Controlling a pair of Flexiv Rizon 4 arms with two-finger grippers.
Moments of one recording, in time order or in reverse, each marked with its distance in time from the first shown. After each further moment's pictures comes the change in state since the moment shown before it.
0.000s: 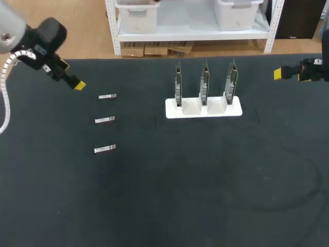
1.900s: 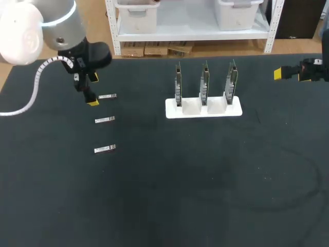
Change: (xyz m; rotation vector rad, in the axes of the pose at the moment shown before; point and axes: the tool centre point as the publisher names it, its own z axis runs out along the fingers) left arm 0.002 0.011 0.085 0.097 0.325 0.461; right arm 0.000 0.000 0.000 0.000 0.000 0.000
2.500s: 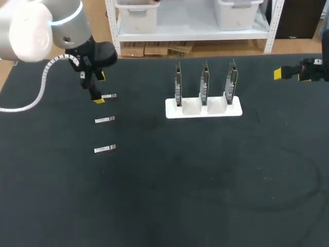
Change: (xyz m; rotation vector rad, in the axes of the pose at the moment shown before) left arm -0.018 0.021 0.018 0.022 -0.016 0.048; right arm 0.000 0.000 0.000 0.000 0.000 0.000
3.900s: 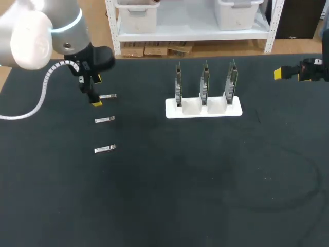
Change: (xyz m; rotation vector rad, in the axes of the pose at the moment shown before) left arm 0.017 0.002 0.015 -0.038 0.042 -0.036; right arm 0.000 0.000 0.000 0.000 0.000 0.000
